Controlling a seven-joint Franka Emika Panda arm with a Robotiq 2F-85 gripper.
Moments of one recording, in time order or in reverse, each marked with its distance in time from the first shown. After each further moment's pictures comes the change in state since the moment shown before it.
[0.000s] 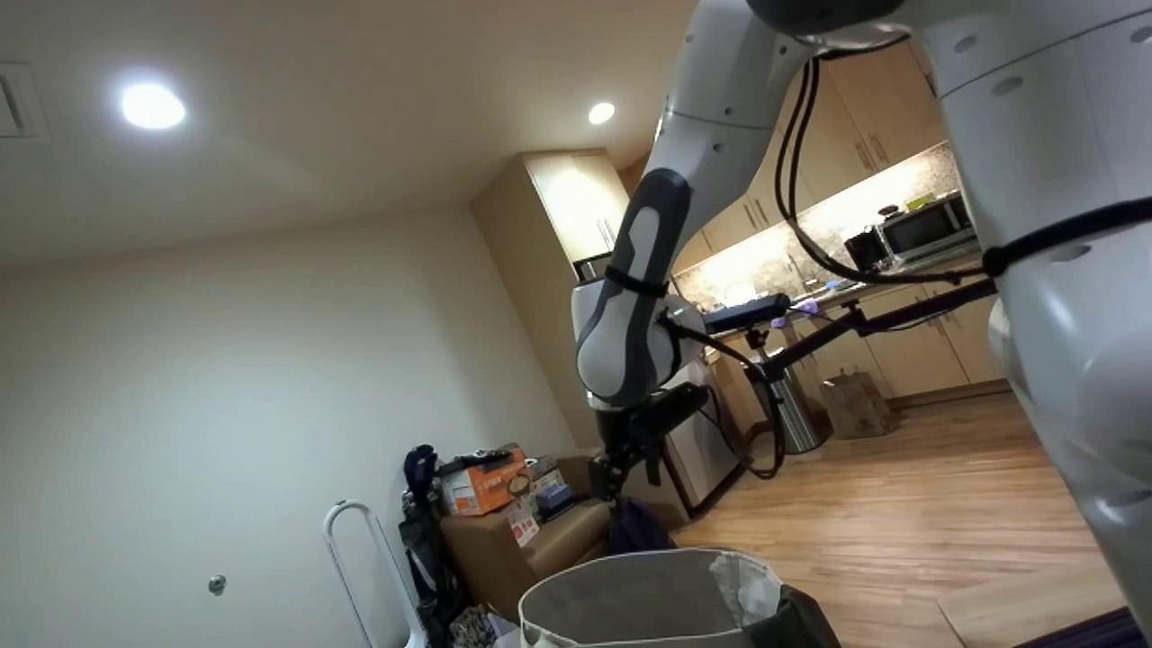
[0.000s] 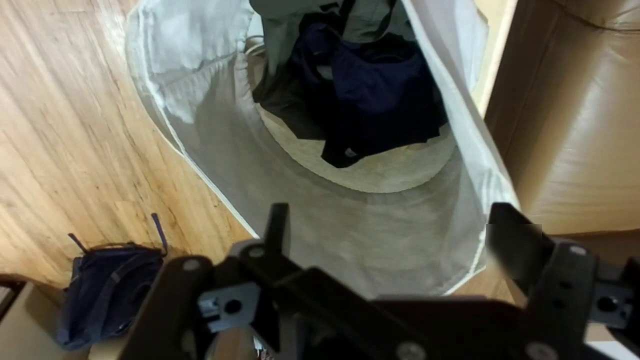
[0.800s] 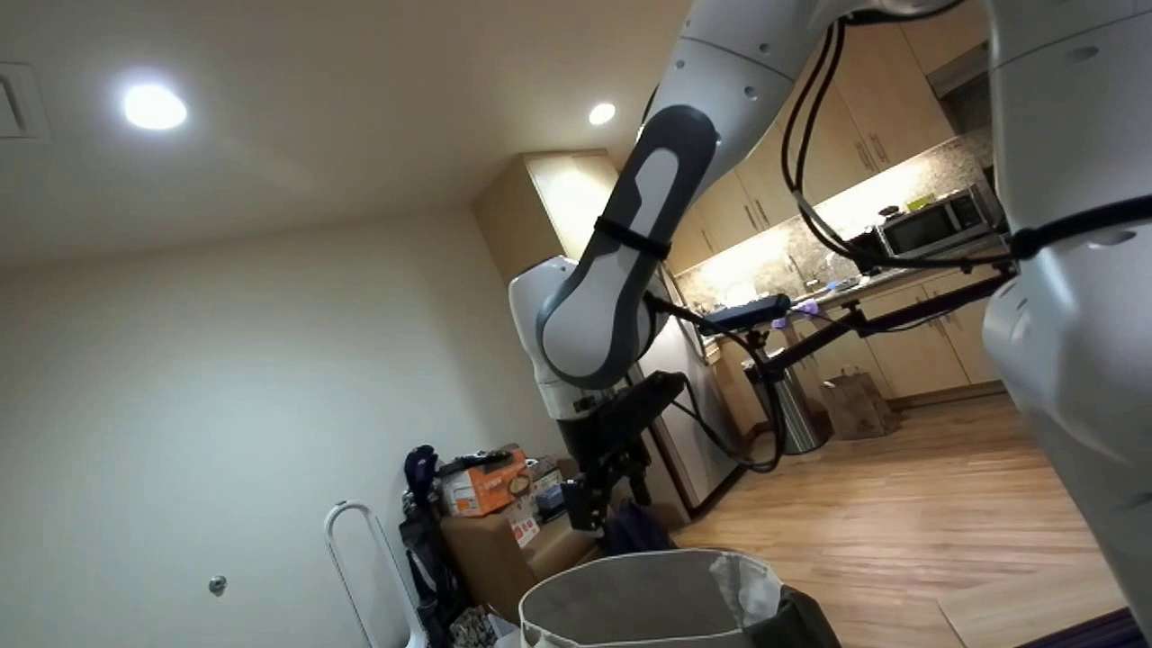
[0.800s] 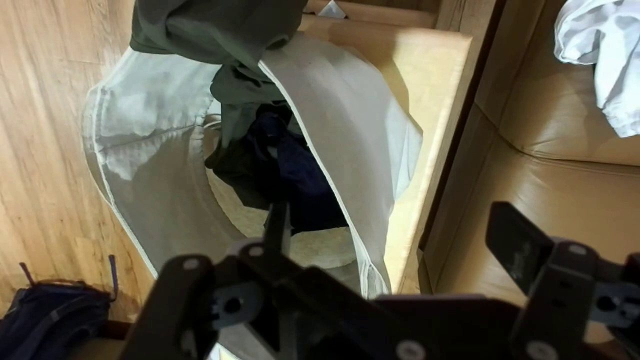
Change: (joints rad) arm 0.072 -0.165 0.171 -0.025 -0.101 -0.347 0.150
